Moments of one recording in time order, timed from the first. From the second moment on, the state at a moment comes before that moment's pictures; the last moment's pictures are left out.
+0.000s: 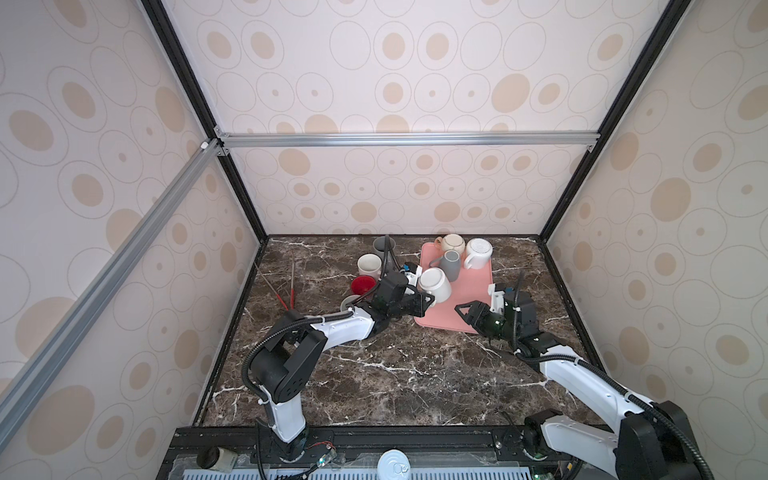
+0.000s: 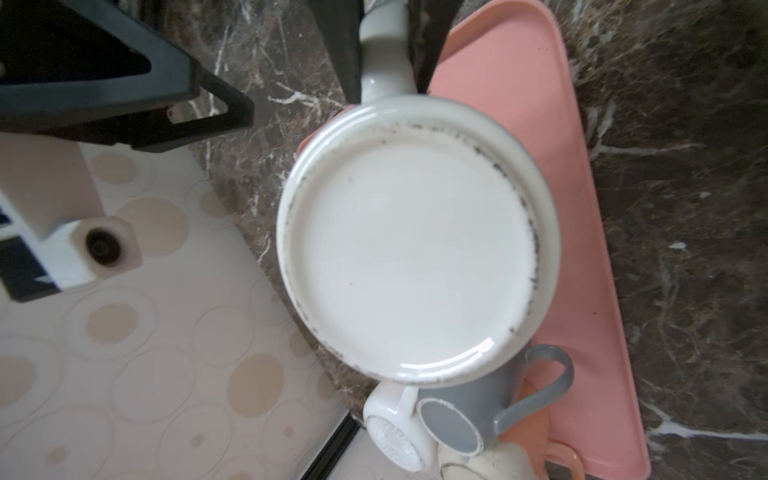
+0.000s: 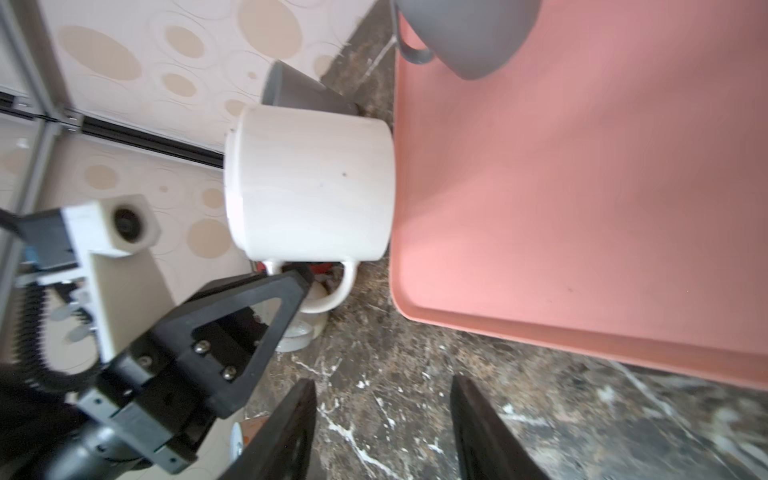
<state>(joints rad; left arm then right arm) -0.69 1.77 1.02 0.35 0.28 -0.59 0.29 1.10 0.56 0.04 -0.37 0.90</state>
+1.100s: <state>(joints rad) -0.57 1.59 0.79 1.17 0.46 -1.06 0.43 1.21 0.64 0.68 -0.53 1.15</state>
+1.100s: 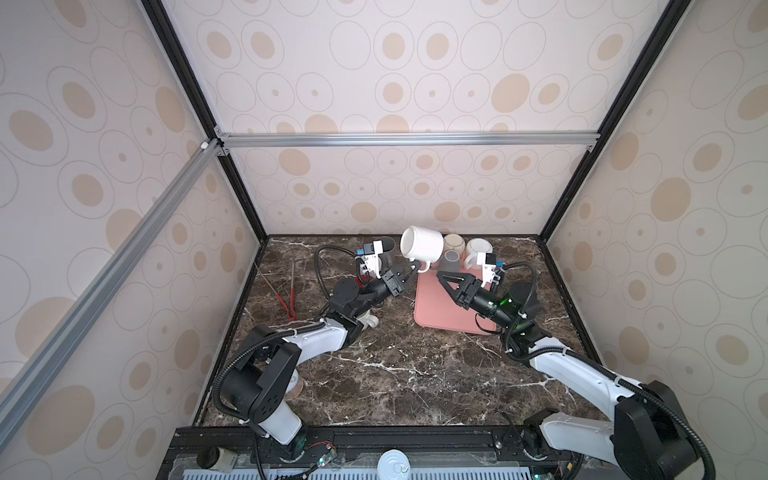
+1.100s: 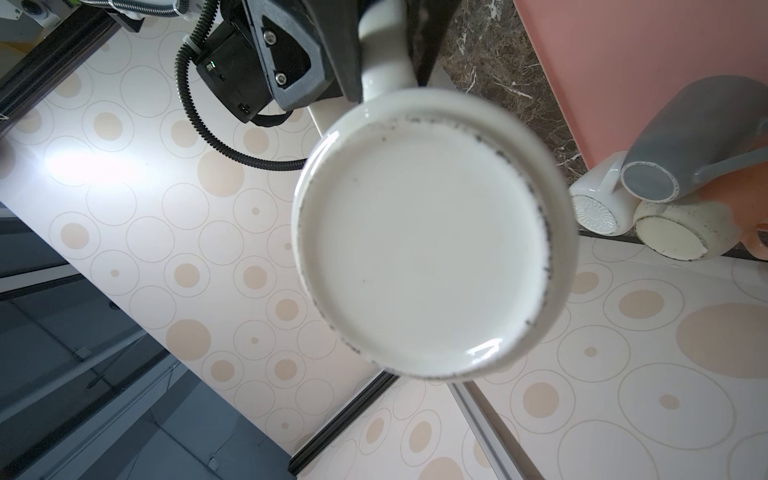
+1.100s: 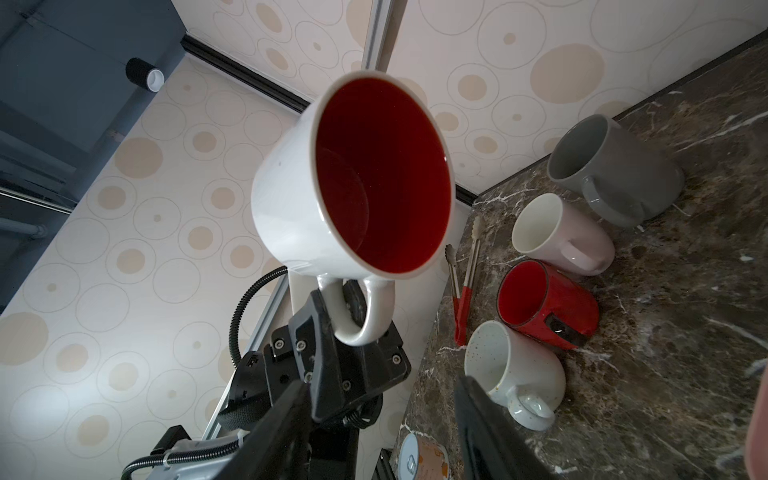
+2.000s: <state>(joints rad) -0.57 1.55 0.77 1.27 0.47 -1.11 0.52 1.48 0.83 0.96 -0.55 1.30</state>
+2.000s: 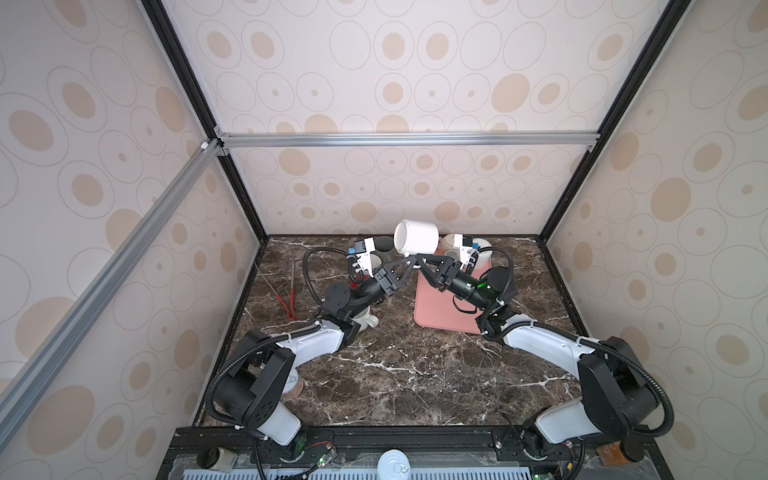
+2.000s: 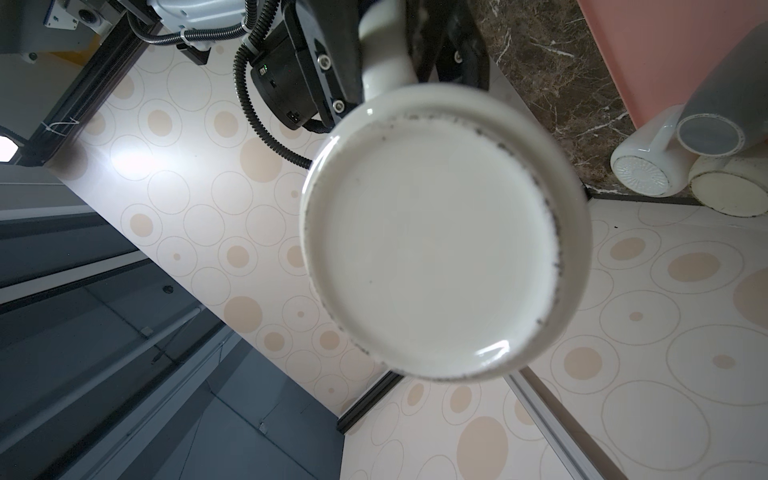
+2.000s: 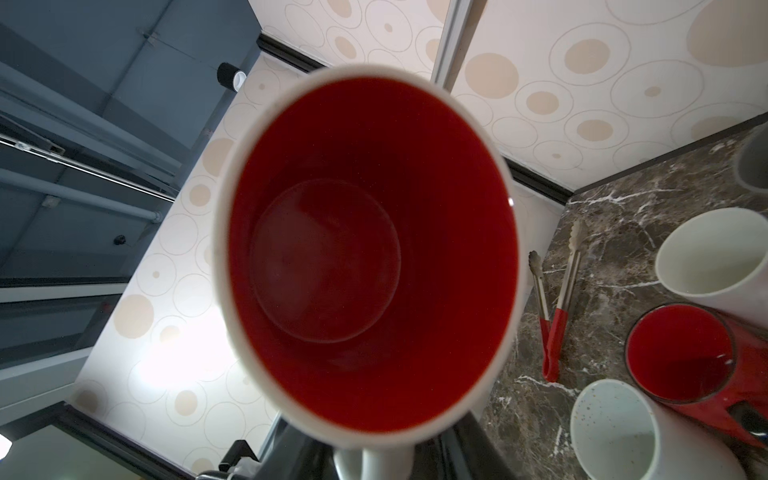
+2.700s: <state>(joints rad) -0.54 1.43 0.76 1.12 0.48 -1.00 0.53 1.49 0.84 1.01 -0.54 1.23</state>
